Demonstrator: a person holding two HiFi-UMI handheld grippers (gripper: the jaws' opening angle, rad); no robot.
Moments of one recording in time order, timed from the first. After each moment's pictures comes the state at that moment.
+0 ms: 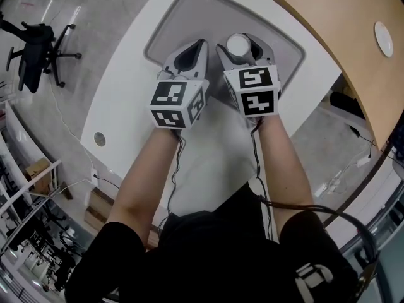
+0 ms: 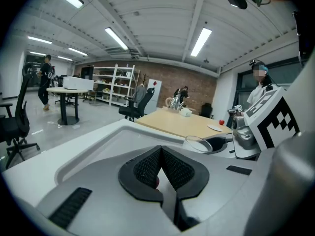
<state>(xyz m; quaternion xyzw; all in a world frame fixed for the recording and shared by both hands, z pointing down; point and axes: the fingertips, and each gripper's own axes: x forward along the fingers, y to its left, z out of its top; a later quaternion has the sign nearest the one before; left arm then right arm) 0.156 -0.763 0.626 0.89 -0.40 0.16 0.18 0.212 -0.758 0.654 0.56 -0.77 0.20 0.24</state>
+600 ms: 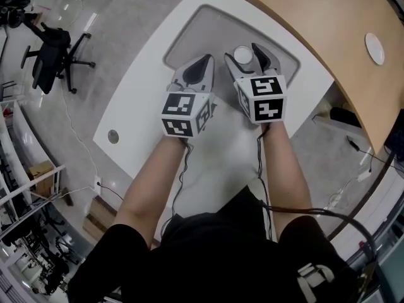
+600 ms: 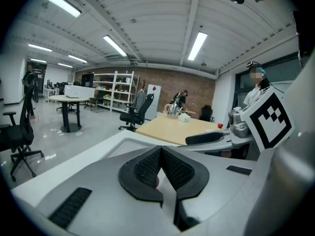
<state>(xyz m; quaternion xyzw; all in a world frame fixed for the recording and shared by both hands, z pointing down) 0.147 -0.729 0.568 0.89 -0.41 0.15 0.16 0.216 -0.738 0.588 0.57 -0.78 0.18 0.18</state>
